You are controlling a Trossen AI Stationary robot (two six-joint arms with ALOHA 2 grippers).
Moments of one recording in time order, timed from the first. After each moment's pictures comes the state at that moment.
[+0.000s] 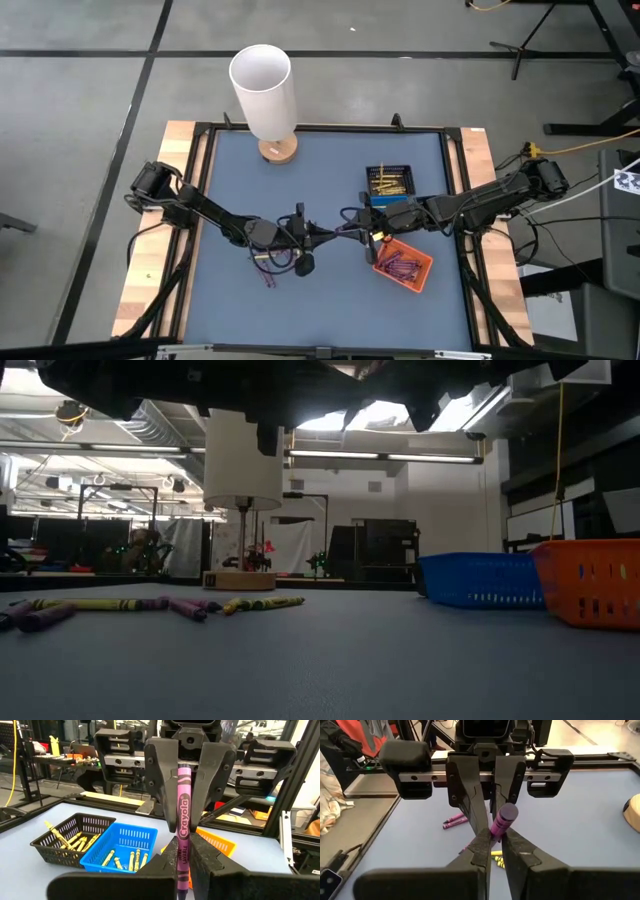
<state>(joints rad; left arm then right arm) -0.31 1.75 0.76 0.98 -0.50 -0.15 0.25 1.37 0.81 0.24 0.11 0.11</state>
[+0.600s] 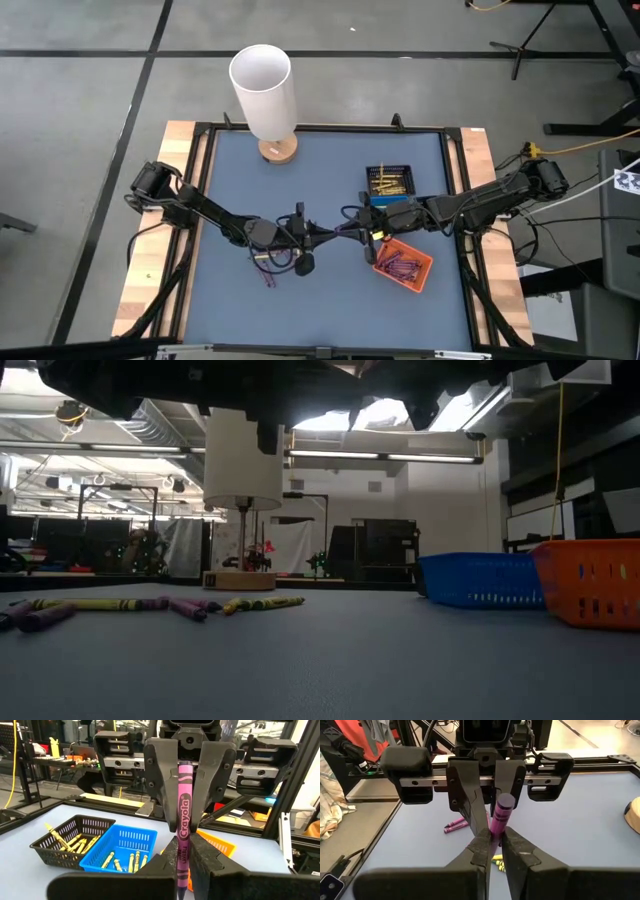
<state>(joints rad) -0.31 1.74 0.76 0.98 -0.50 -0.15 0.25 1.37 0.81 0.26 0.11 0.13</state>
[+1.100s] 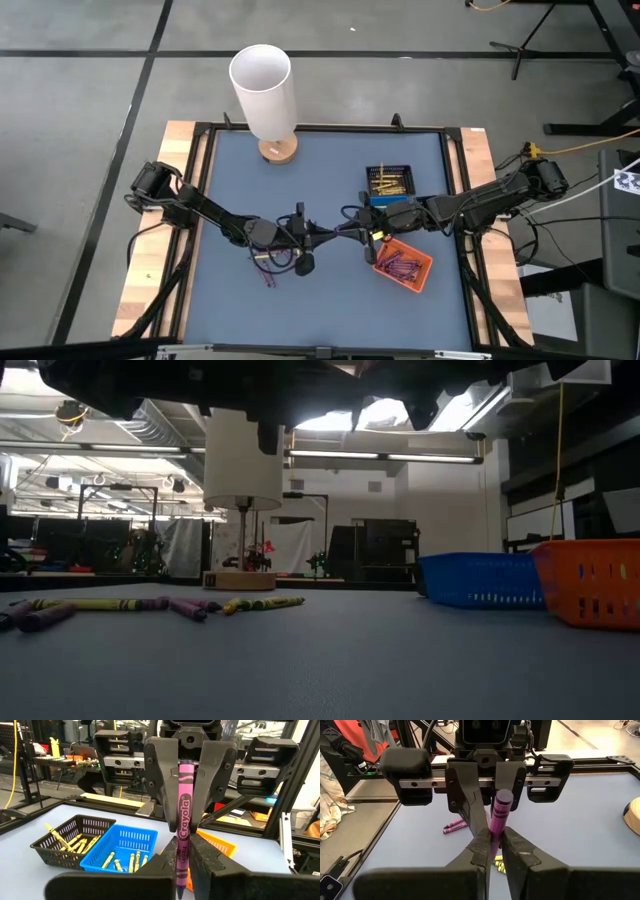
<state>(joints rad) -0.31 1.74 0.76 0.98 -0.50 -0.15 0.25 1.37 0.81 0.26 0.11 0.12</state>
